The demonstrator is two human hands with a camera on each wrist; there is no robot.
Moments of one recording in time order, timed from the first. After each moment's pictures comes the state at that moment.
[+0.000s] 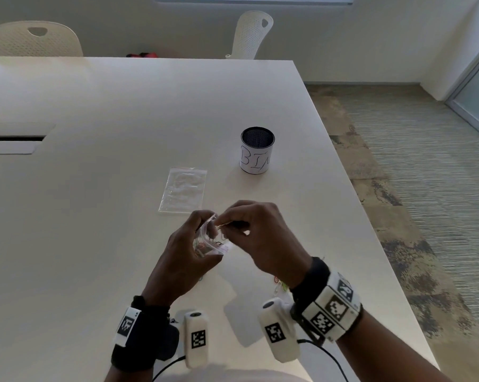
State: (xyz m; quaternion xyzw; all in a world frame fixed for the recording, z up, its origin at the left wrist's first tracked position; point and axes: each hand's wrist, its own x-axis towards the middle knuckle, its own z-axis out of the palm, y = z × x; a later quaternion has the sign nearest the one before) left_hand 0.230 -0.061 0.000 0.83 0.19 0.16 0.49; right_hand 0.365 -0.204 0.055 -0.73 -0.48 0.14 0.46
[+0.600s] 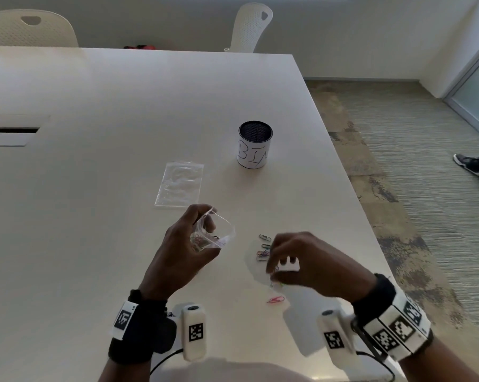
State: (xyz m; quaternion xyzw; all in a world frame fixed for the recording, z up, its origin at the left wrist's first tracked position) left_hand 0.230 -0.059 -0.011 0.83 0.18 0.17 0.51; right_hand 0.399 -0.294 0.043 -0.76 -0.56 0.25 0.22
